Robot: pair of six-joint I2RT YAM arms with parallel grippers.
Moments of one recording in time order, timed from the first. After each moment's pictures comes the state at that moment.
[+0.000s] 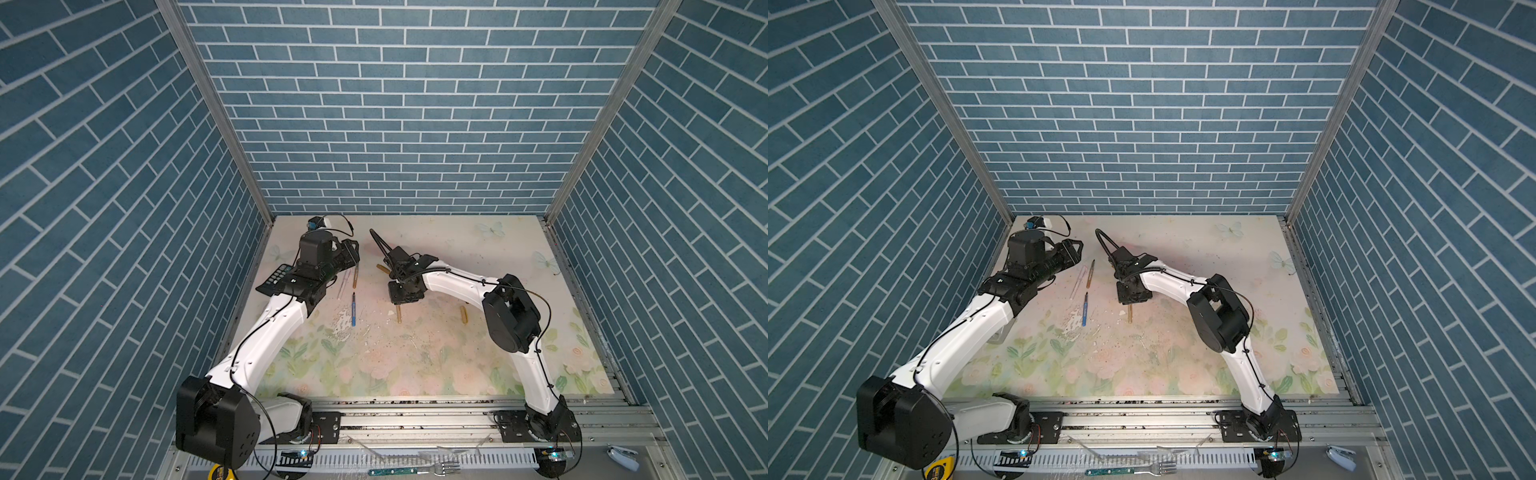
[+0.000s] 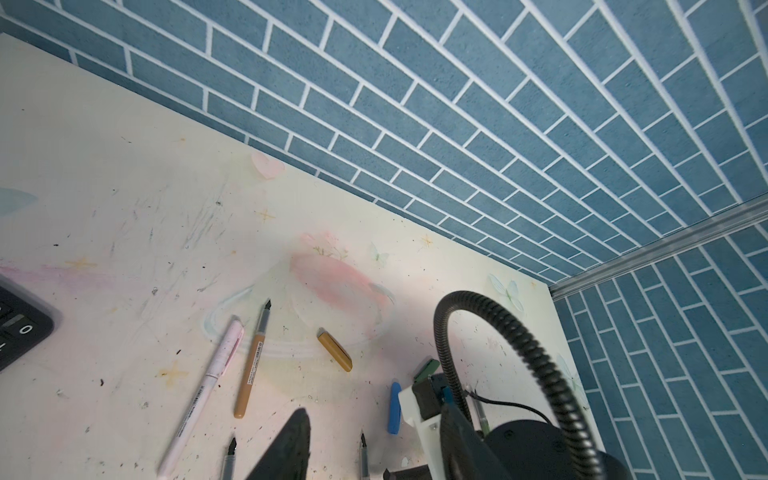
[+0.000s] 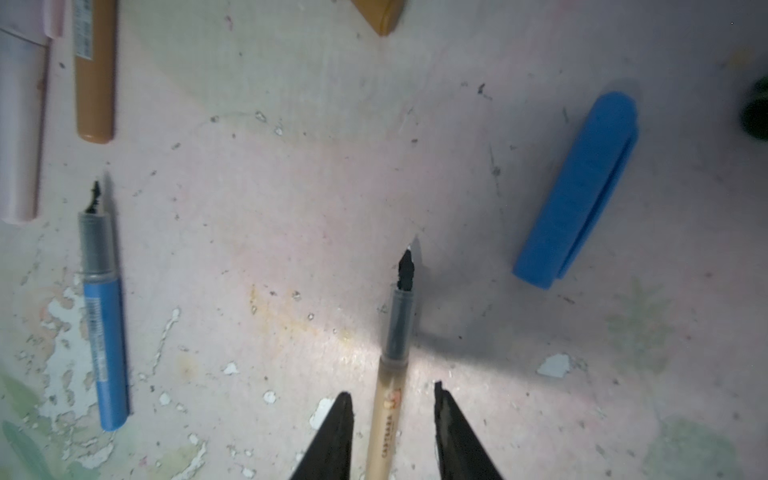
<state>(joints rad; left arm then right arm) -0.28 1.24 1.03 -0.22 0.03 -0.62 0.87 2.22 1.77 -0.78 -0.02 0.57</state>
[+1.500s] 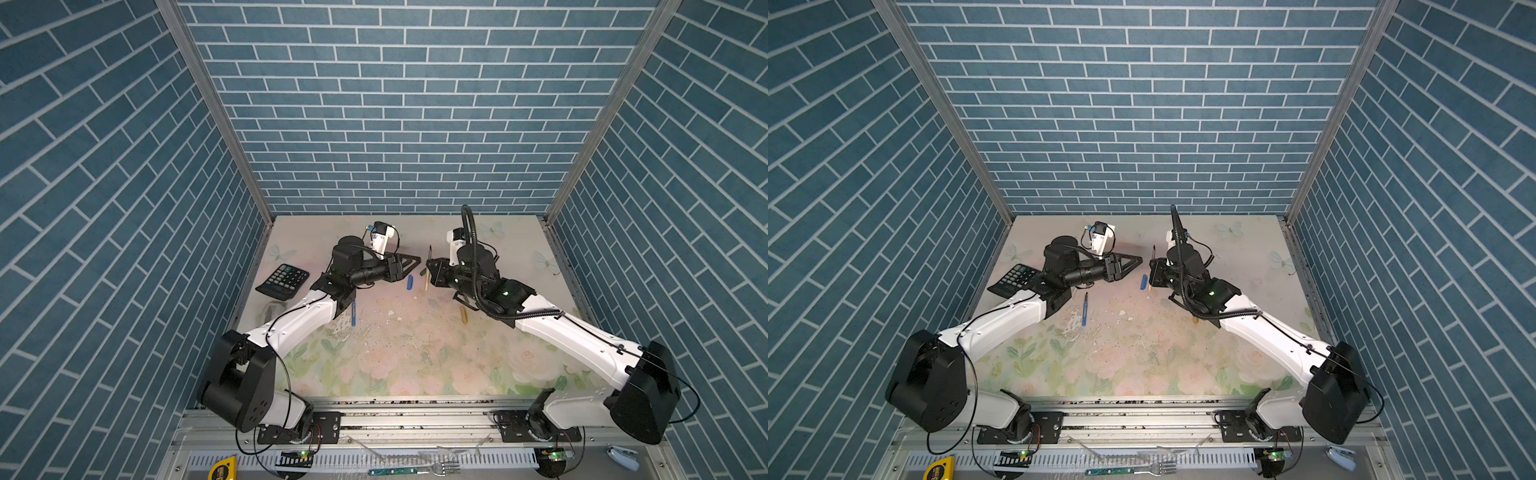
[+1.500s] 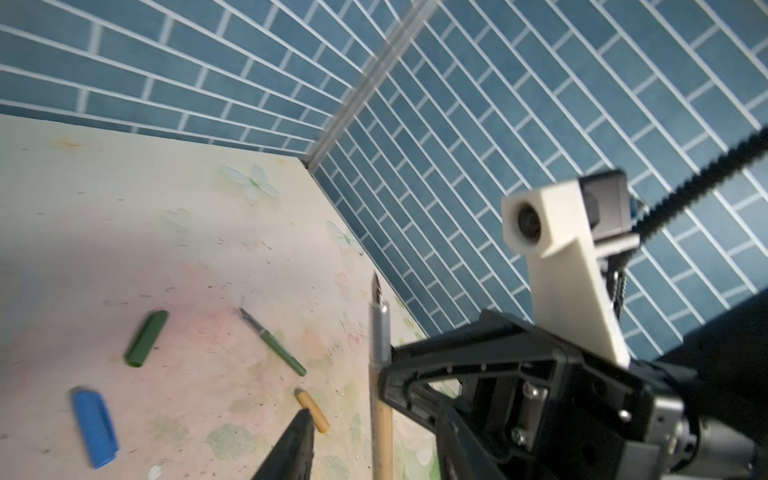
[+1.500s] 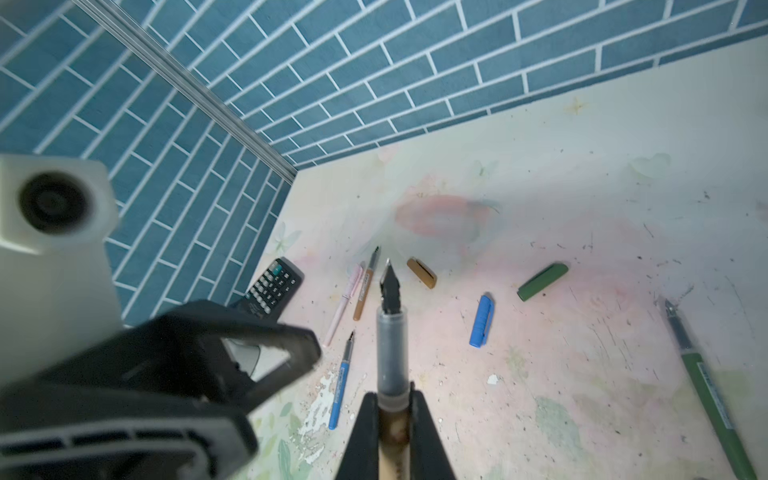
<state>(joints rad) -0.50 1.44 0.95 0.30 0.69 -0.62 0.80 1.33 1.08 -0.18 0.08 0.66</state>
